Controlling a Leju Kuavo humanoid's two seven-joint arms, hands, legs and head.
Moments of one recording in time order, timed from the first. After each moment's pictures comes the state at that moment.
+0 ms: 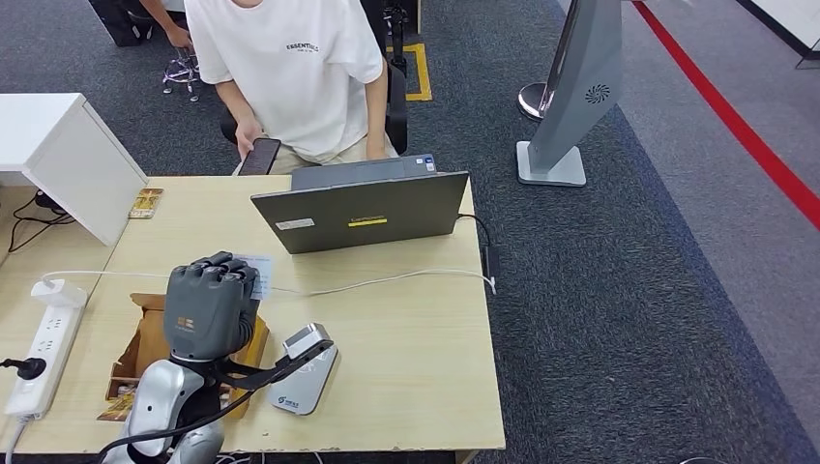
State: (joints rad) left arm -0.14 0.13 -0.47 -1.63 -1.33 0.41 0.02; right arm -0.06 0.23 -0.91 -0.20 1.38 -0.20 -0.02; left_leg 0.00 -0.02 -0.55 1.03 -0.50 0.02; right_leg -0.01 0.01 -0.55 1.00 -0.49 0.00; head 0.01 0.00
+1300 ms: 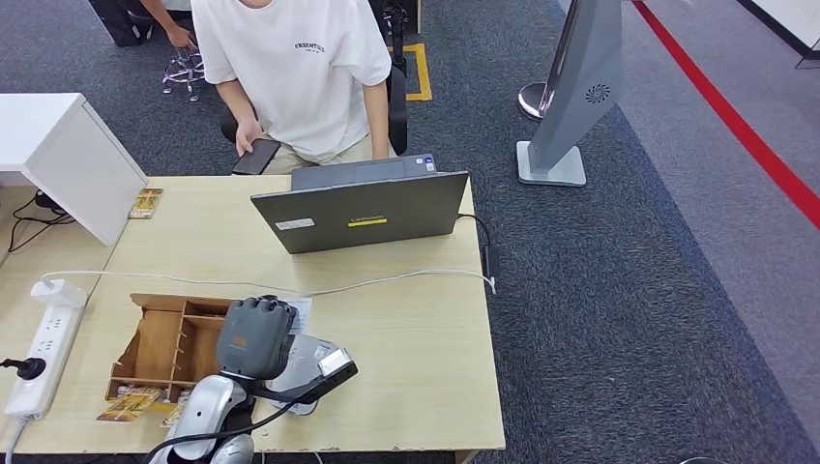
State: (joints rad) left arm -0.11 0.07 -0.50 -1.39 -1.32 0.32 0.05; right arm -0.06 0.23 -0.91 -0.20 1.41 -0.18 -0.02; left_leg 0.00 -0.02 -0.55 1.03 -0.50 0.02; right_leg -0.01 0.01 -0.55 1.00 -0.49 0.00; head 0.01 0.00
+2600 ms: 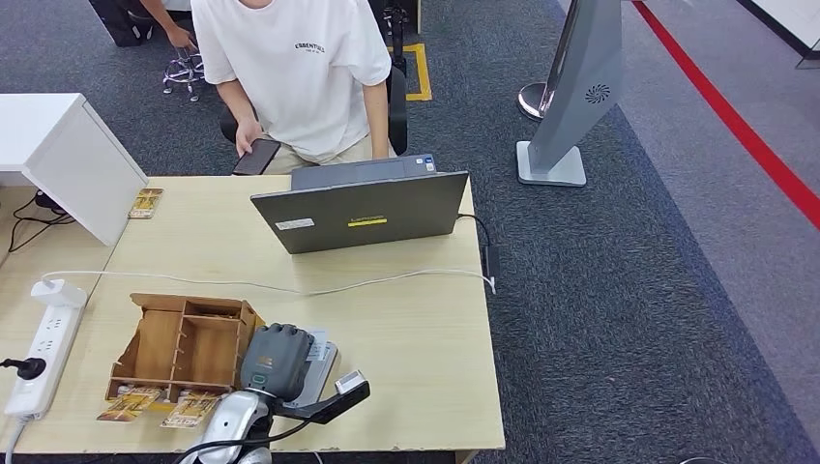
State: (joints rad) left arm -0.10 0.02 -0.51 -1.20 -1.34 0.29 0.06; right arm -0.06 0.23 -0.90 -0.20 1.43 -0.17 -0.02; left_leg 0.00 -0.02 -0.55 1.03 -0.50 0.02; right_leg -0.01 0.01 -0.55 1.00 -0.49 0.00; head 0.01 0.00
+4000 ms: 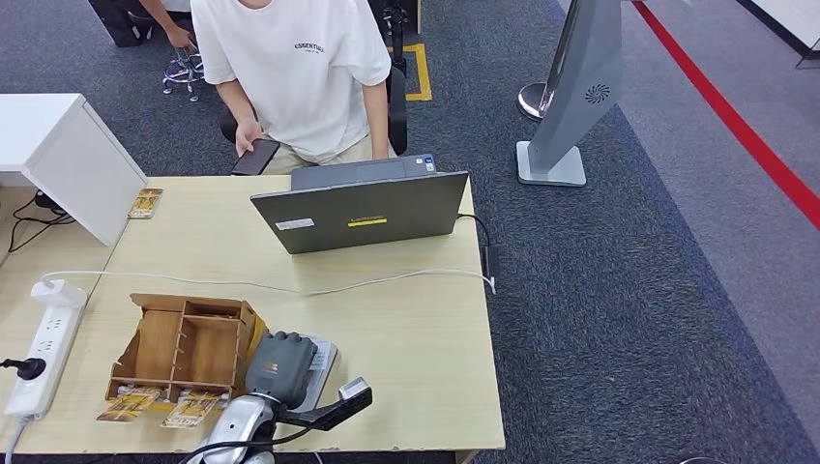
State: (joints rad) left arm -0.09 0.01 -0.51 -1.17 -1.34 0.23 0.09; right arm -0.06 0.23 -0.90 -0.20 1.44 -0.18 -0.02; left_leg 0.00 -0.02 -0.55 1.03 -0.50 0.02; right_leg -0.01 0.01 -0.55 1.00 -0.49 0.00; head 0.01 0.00
